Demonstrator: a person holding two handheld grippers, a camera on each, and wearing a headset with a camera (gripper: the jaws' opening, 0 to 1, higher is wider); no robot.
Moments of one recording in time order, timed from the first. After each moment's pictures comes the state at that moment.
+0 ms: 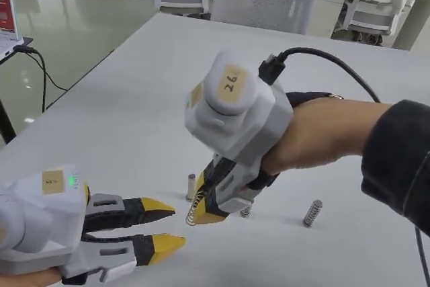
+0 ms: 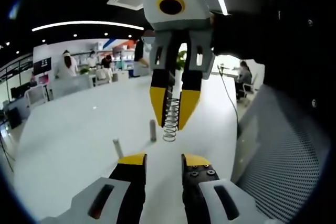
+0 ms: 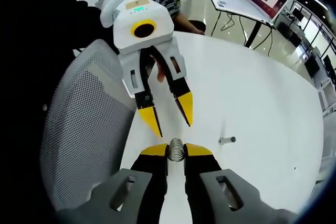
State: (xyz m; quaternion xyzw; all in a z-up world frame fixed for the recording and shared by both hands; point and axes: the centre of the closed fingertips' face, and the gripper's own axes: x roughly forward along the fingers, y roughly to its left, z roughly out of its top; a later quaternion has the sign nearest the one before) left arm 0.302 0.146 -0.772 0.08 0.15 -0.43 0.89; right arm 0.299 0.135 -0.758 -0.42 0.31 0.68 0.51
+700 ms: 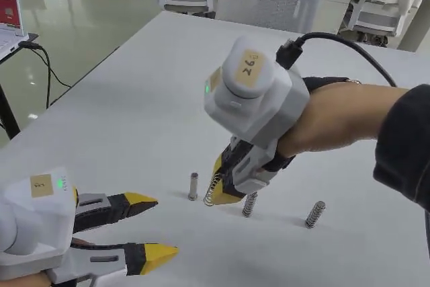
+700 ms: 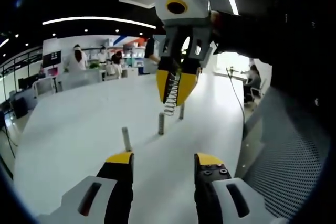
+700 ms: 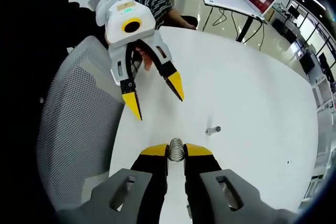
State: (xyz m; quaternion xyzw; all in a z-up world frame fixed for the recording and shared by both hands) left arm 0.301 0.161 -0.782 0.06 0.16 -0.39 0.90; right arm 0.328 0.123 -0.753 -0.44 0.32 0.66 0.52
